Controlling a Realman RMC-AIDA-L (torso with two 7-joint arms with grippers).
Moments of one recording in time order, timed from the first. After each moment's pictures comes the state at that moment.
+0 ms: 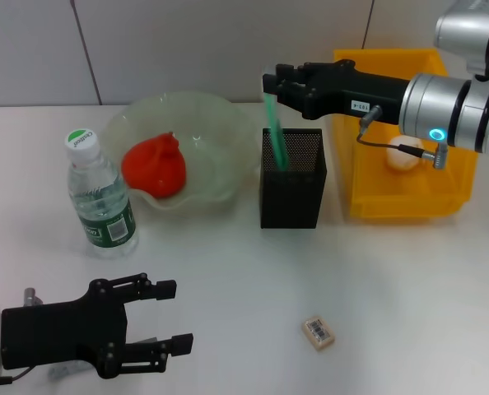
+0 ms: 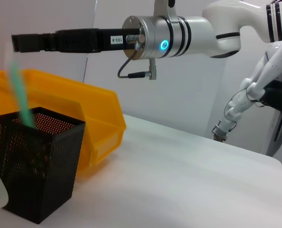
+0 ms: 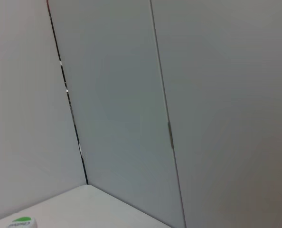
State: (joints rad) left arm -0.40 -2.05 0.71 0.57 2.01 1.72 -1.14; right arm 0.82 2.09 -0.82 -0.49 -1.68 -1.08 1.37
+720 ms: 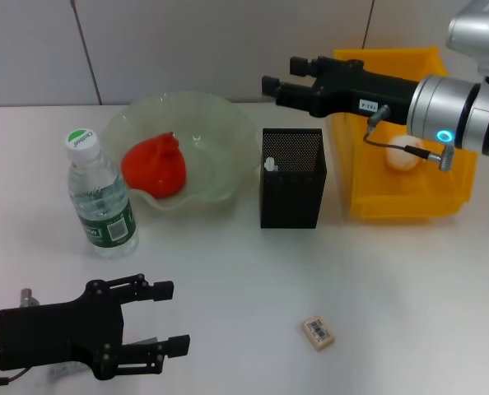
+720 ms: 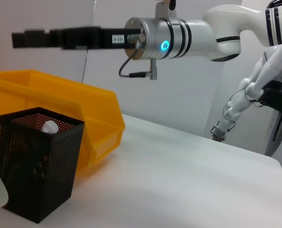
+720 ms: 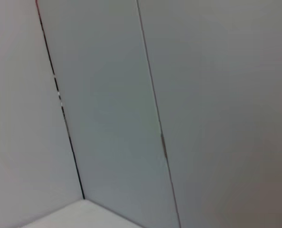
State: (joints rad) left arm -0.40 -2.05 0.71 0.57 2.01 1.73 -1.14; right arm 0.80 2.09 -0.81 -0.49 -1.65 -1.09 1.37
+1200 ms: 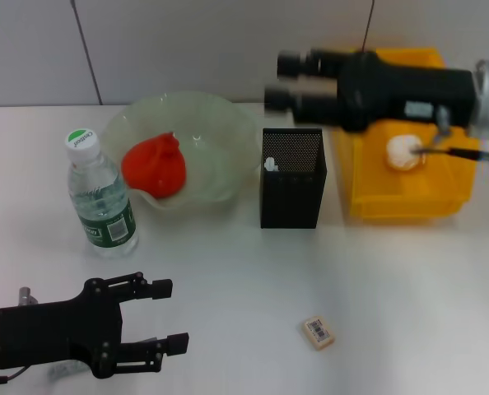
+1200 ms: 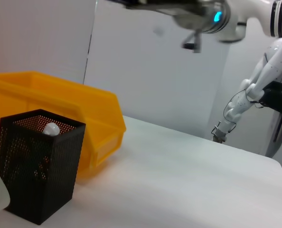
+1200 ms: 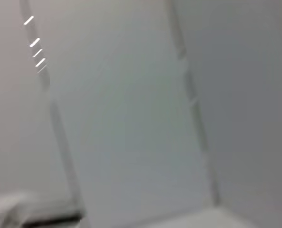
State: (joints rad) left arm -0.40 -2.05 0.71 0.57 2.01 1.74 -1.14; right arm 0.72 2.03 -0.85 -0.77 -1.70 -1.62 1.58
